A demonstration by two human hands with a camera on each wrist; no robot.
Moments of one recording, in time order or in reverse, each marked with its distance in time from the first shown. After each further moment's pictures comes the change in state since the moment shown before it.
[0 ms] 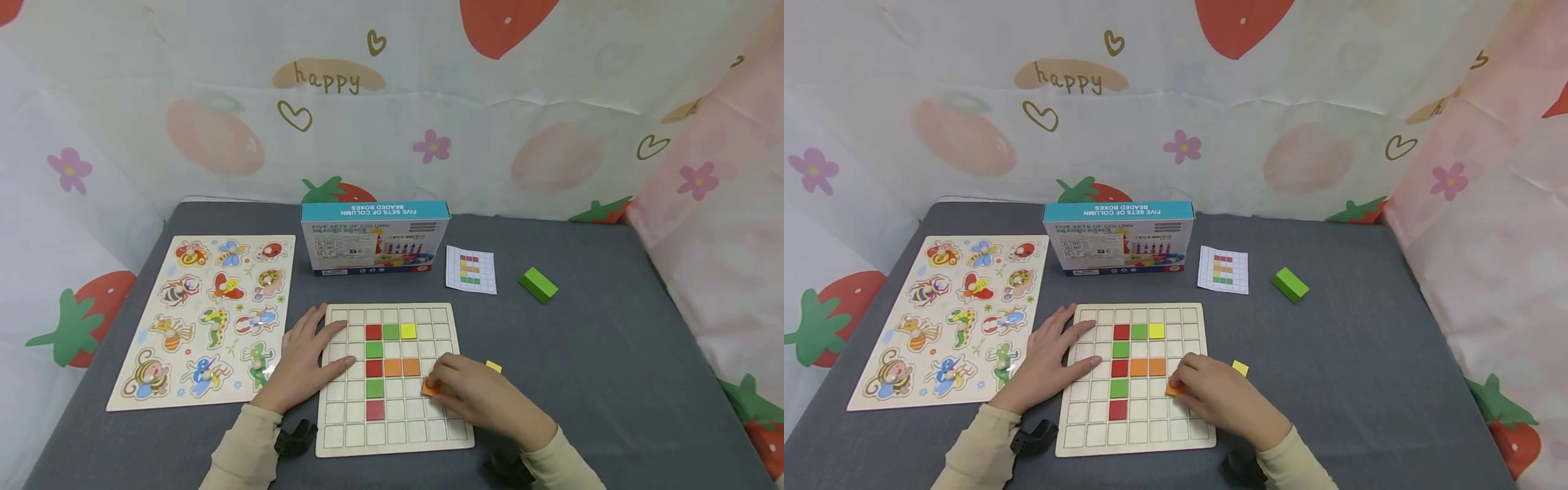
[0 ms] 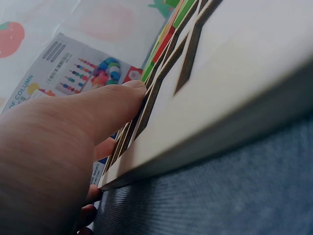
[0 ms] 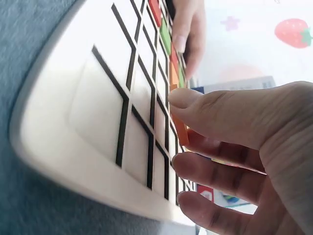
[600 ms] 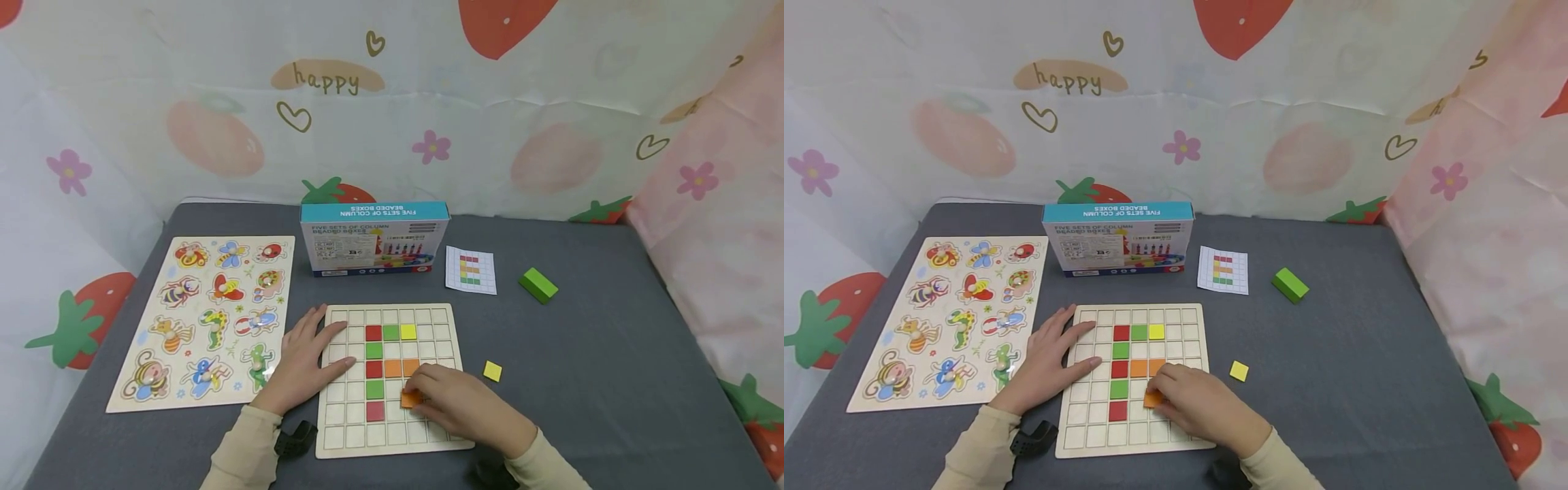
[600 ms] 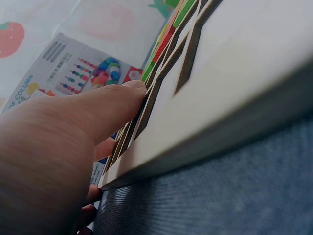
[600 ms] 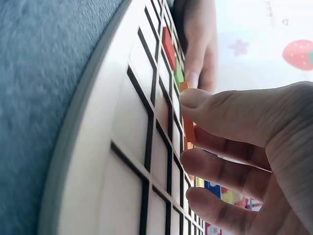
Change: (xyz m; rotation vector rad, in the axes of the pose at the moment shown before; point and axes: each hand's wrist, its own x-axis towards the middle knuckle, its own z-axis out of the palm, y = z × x) left_hand 0.001 0.002 0.000 0.011 -0.010 -0.013; right_hand 0.014 -0.018 0.013 0.000 -0.061 -0.020
